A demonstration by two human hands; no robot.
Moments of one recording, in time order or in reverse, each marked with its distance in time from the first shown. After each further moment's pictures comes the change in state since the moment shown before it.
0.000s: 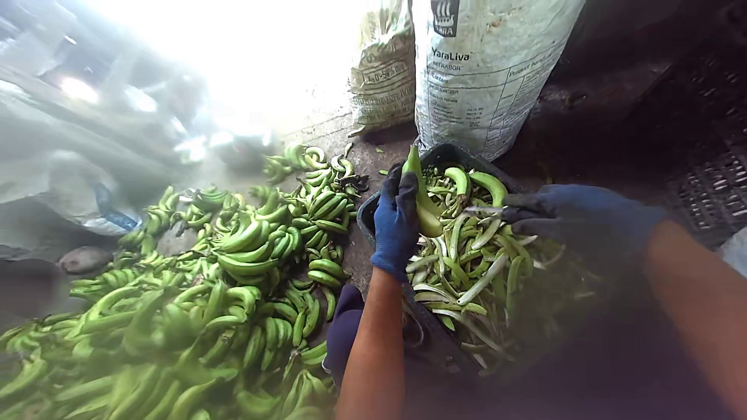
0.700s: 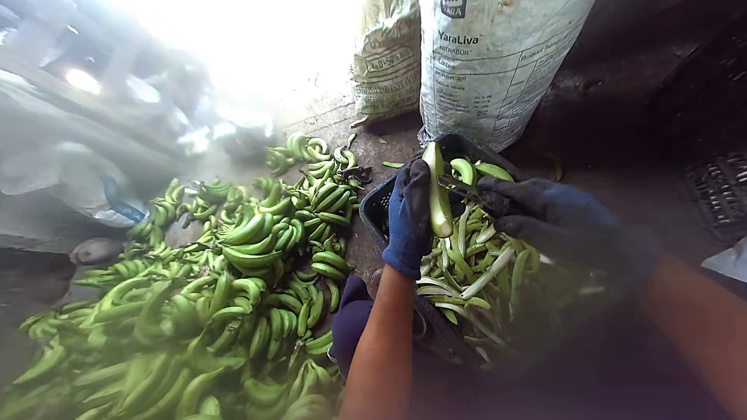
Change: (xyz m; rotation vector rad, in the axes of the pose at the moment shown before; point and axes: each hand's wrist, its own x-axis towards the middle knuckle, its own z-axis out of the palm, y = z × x) left_hand -0.004 0.008 0.016 -0.460 -0.100 -0.005; right_hand -0.008 -0.036 0.026 0.280 0.369 -0.371
